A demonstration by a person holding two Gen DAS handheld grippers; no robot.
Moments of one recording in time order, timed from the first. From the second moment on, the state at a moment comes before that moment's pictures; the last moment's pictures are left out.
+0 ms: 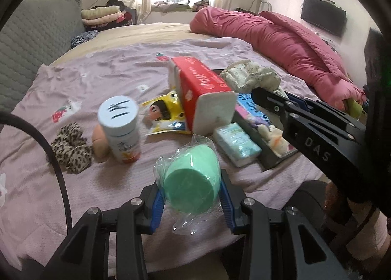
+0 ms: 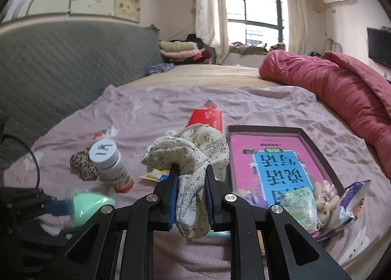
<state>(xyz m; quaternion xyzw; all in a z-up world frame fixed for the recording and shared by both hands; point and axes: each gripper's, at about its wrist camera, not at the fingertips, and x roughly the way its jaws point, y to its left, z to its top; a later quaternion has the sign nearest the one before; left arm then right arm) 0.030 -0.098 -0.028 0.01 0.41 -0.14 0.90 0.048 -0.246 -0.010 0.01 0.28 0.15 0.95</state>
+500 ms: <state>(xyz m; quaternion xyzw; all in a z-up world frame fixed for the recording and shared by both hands) 0.032 -0.130 0.004 0.03 0.39 -0.14 0.91 0.045 -0.309 0.000 0.10 0.27 0.10 0.95</state>
